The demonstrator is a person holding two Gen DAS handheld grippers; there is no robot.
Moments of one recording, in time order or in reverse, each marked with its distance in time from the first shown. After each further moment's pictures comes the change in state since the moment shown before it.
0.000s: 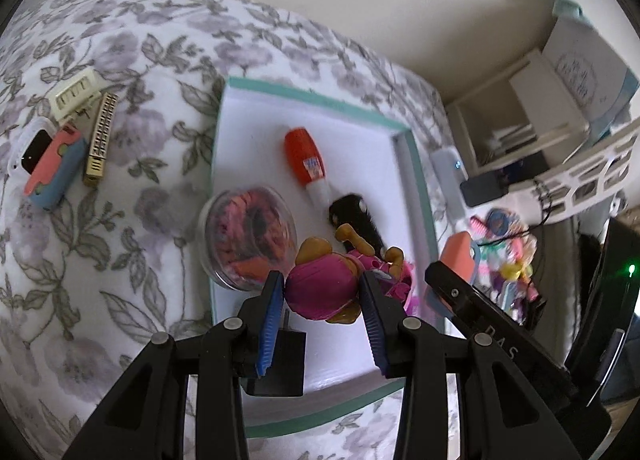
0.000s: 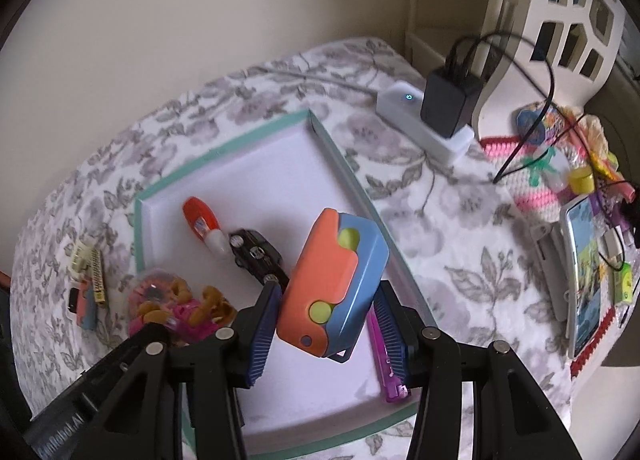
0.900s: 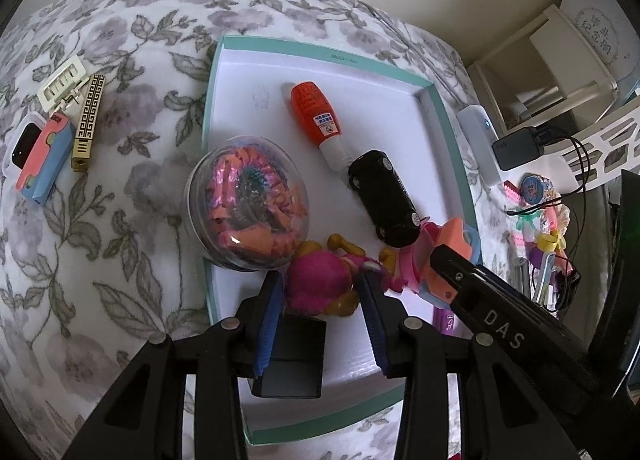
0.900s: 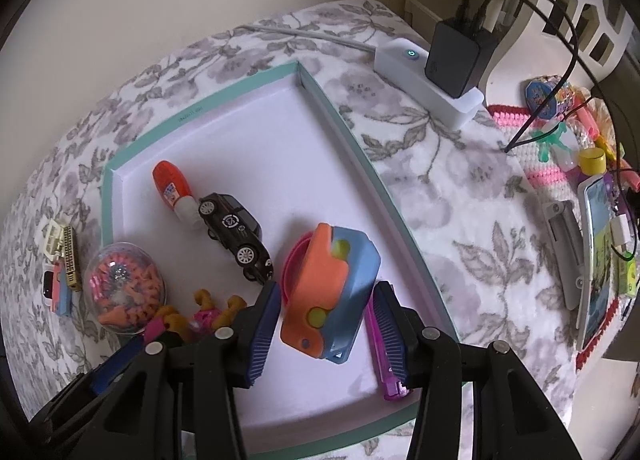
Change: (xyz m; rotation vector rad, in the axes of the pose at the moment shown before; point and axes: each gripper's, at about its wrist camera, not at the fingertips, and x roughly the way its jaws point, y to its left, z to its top) left arm 0.030 -0.006 -0.010 0.053 0.078 0.110; right arm 0.030 0.000 -0.004 -0.015 0.092 -0.037
